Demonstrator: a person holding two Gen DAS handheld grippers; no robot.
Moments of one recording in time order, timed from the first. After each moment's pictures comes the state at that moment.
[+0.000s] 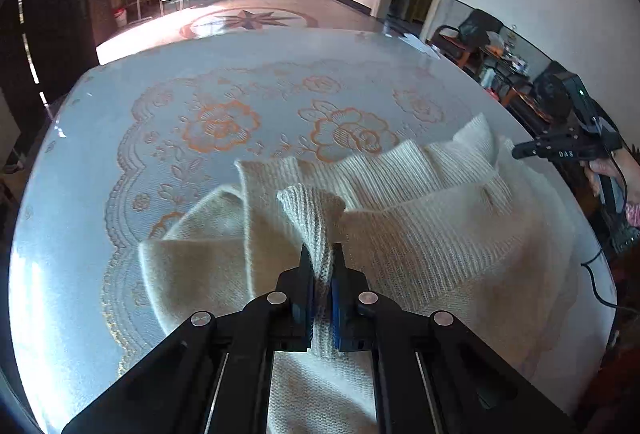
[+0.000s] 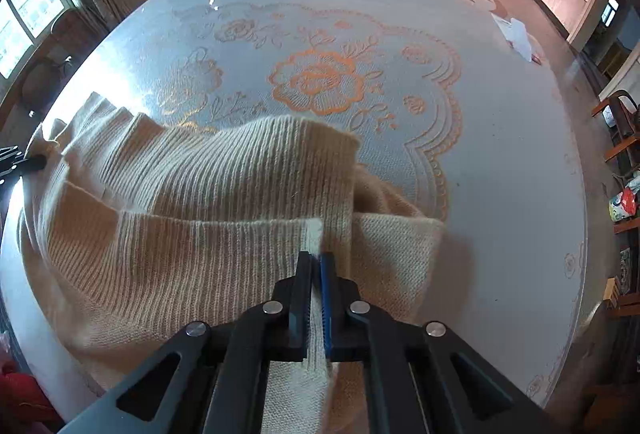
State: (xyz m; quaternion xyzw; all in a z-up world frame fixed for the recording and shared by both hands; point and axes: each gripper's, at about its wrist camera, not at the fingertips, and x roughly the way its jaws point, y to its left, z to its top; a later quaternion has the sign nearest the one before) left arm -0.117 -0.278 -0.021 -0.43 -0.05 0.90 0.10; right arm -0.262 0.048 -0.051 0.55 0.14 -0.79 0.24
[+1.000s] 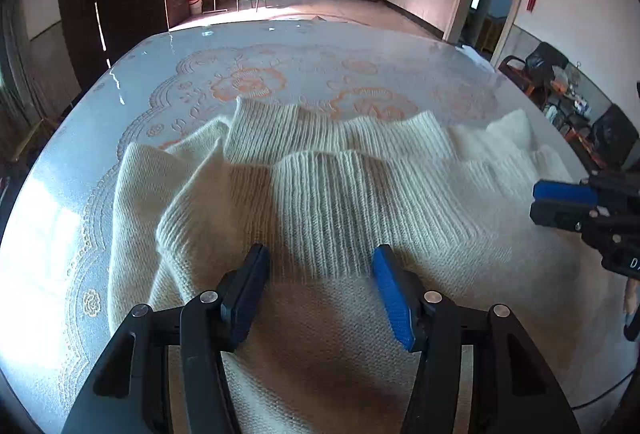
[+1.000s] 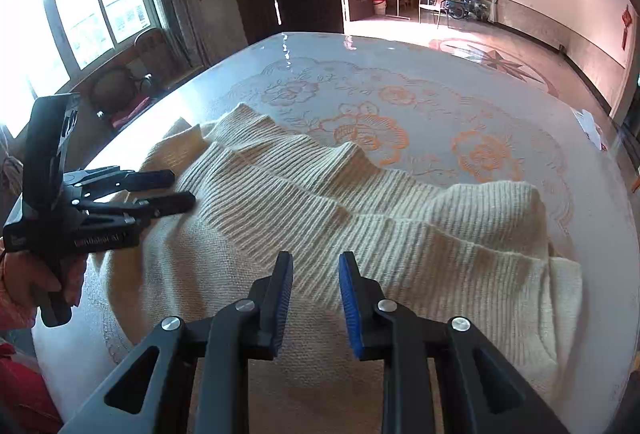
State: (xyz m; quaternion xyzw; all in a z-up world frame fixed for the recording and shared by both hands) left arm -0.080 -0.209 -0.073 -0.42 -0.06 0.91 -0.03; right arm -0.146 -0.063 -0.053 0.42 0.16 -0.82 0.36
